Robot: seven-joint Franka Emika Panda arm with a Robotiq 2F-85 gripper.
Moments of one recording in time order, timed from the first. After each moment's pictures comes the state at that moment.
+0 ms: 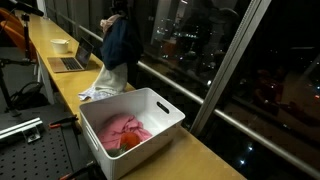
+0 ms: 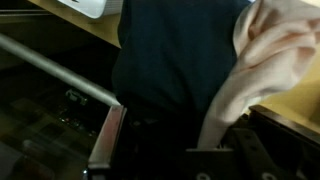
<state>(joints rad) 0.43 0.71 0.33 -0.78 -0.46 1.51 0.08</state>
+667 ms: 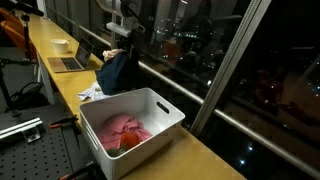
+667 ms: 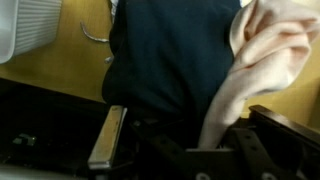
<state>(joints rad) 0.17 0.67 0.38 -1.30 -0.18 1.94 0.09</state>
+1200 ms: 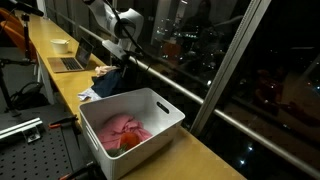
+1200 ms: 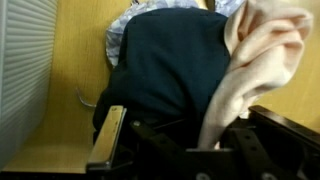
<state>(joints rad) 0.10 0.55 0.30 -1.70 0.04 2.14 -0.01</state>
